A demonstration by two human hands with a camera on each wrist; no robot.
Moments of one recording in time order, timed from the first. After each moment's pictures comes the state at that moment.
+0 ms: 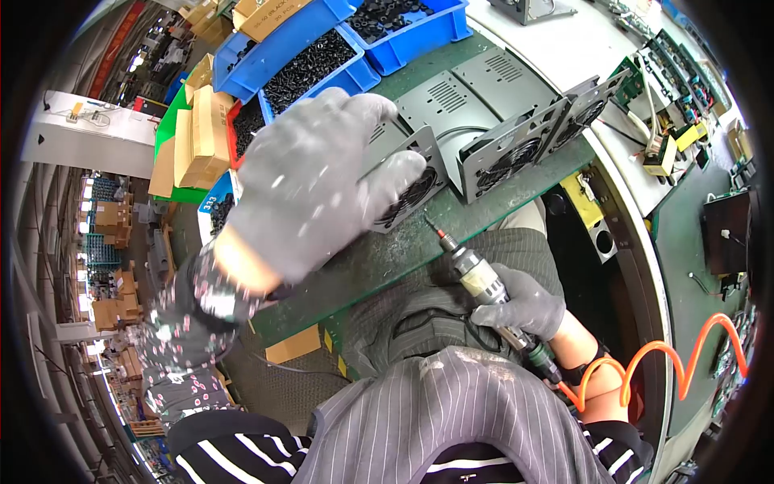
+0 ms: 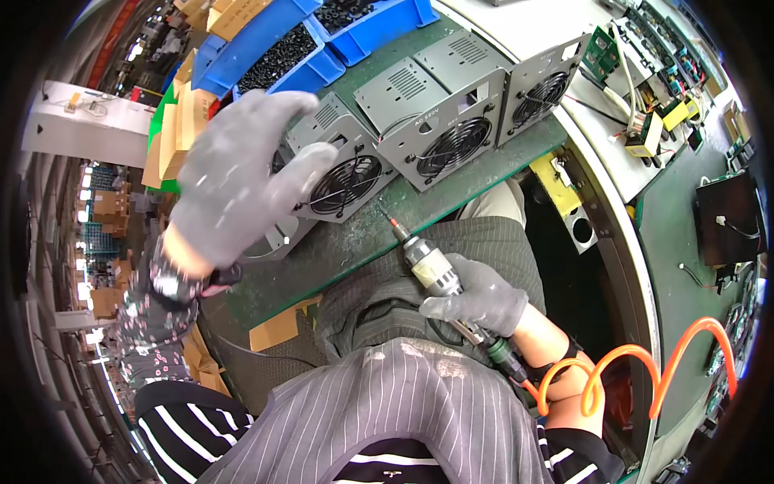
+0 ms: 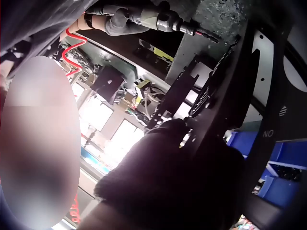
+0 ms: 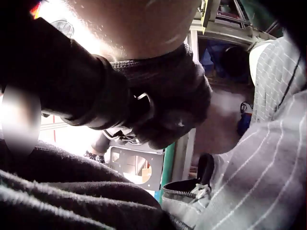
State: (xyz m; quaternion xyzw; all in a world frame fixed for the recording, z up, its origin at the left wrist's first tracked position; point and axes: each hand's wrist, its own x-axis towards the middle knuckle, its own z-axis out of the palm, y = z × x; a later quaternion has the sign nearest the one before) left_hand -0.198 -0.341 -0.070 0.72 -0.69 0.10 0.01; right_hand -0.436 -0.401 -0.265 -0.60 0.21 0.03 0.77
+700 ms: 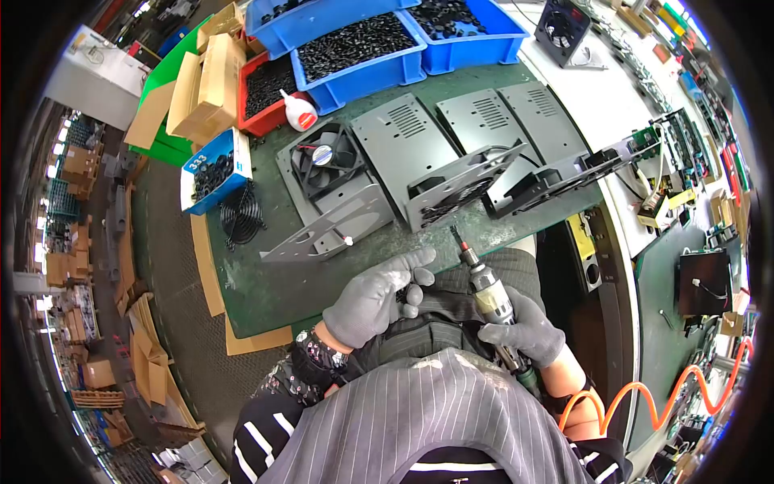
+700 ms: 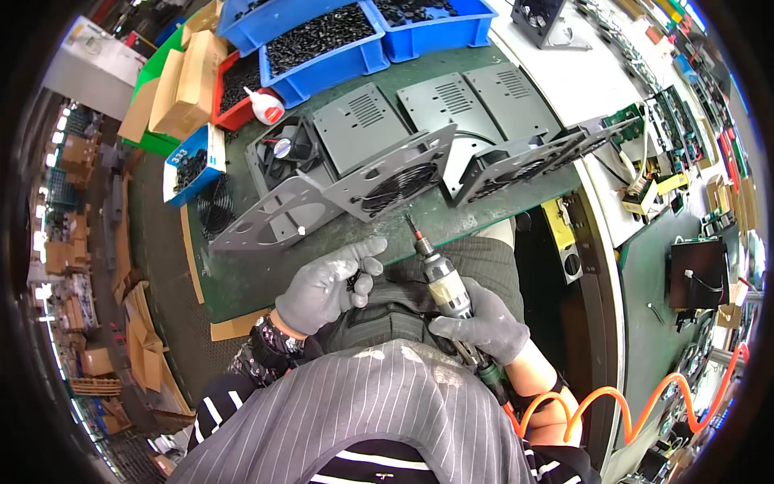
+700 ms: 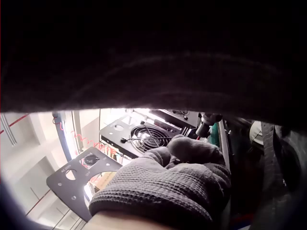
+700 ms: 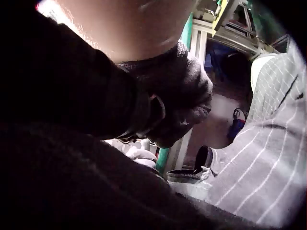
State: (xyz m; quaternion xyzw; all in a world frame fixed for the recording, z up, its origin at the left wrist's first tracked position) left_hand -0.215 -0.229 -0.227 0.41 -0.04 -0.65 0.64; right_hand -0.426 -0.384 -0.236 -0.59 0.29 0.07 0.75
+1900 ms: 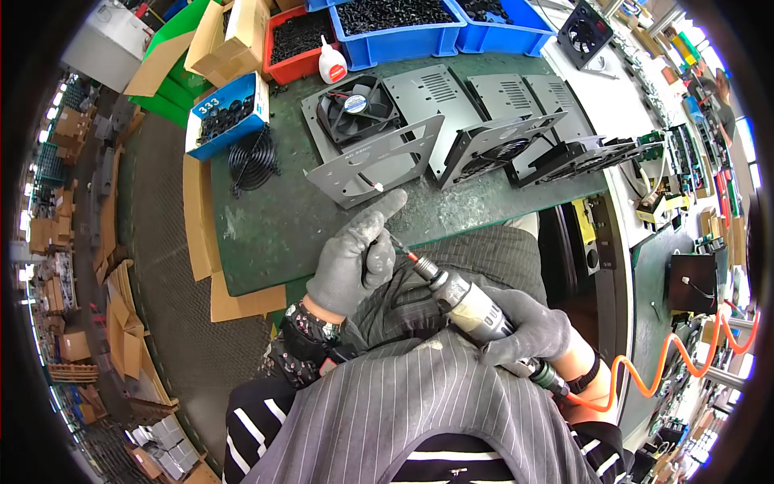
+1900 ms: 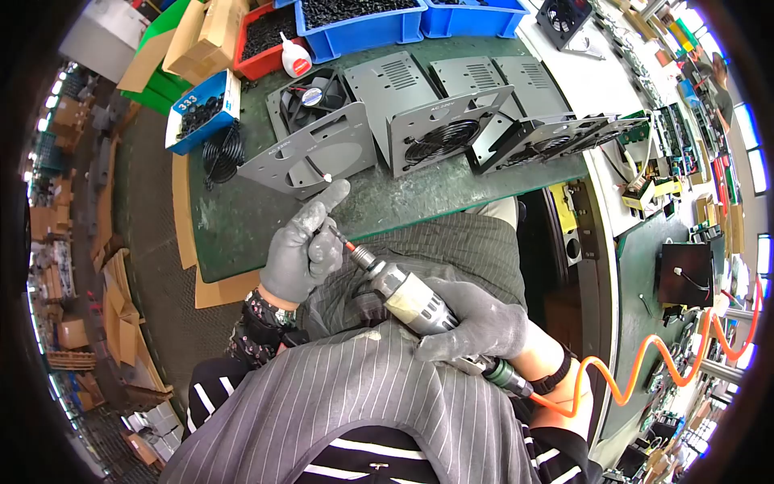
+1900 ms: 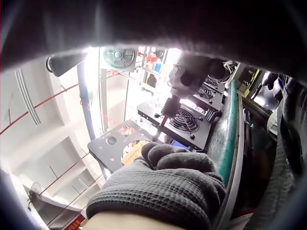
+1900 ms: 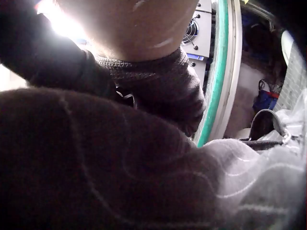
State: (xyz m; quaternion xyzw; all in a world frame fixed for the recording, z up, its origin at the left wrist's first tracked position) left_hand -0.202 -0.182 -0.229 0.39 -0.05 -0.54 0.74; right_hand -0.397 -0.349 -0.180 -0.54 0.11 0.23 0.80
